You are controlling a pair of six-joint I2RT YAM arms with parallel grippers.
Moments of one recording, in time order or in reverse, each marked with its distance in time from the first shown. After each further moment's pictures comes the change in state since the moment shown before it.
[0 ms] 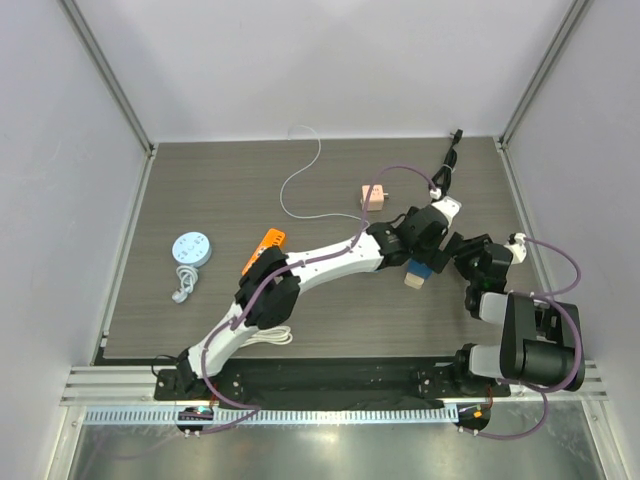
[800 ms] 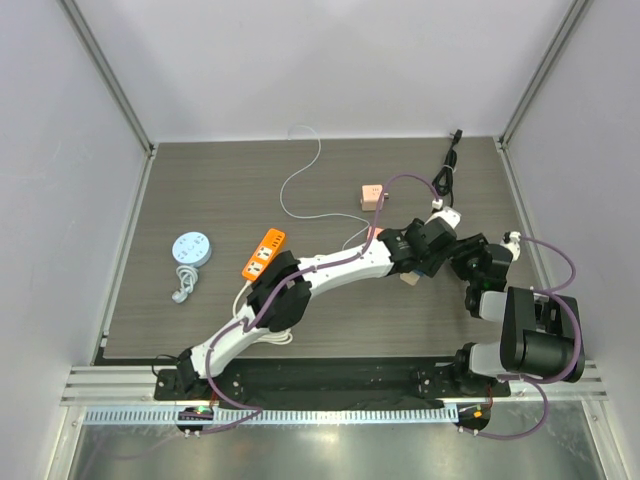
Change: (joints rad) left arm -0.037 0.108 0.124 -0.162 -0.137 -0.032; right arm -0.013 0.042 -0.004 0.041 -0.120 0.001
